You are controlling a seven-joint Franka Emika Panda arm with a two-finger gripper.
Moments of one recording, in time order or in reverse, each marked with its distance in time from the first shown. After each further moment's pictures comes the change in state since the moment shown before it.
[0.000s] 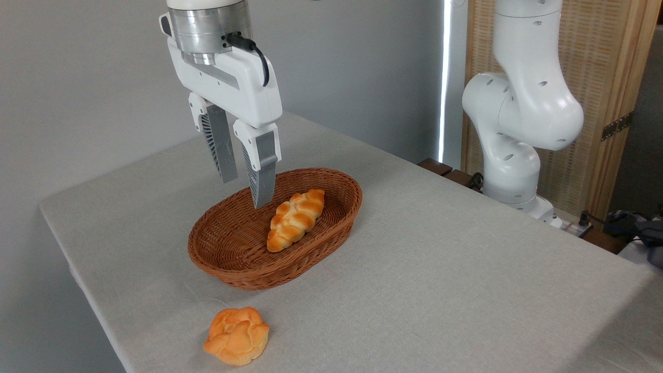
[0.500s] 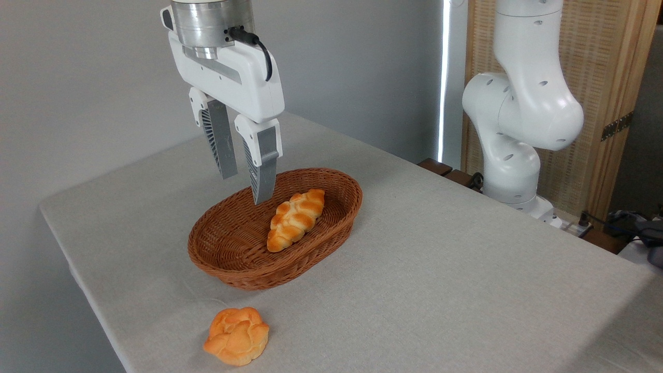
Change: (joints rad) arm -0.001 -0.012 0.006 -0.001 -0.008 -0.001 0.001
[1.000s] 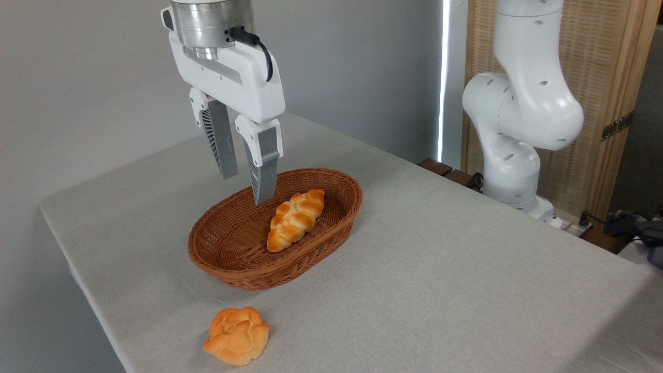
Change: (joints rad) arm -0.001 -0.003 0.001 -0.007 0.000 0.000 0.000
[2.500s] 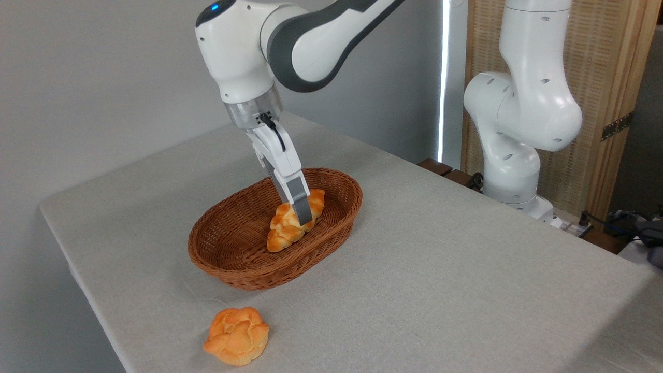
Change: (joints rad) arm -0.056 -0.101 -0.219 -0.521 0.024 0.218 -0.014
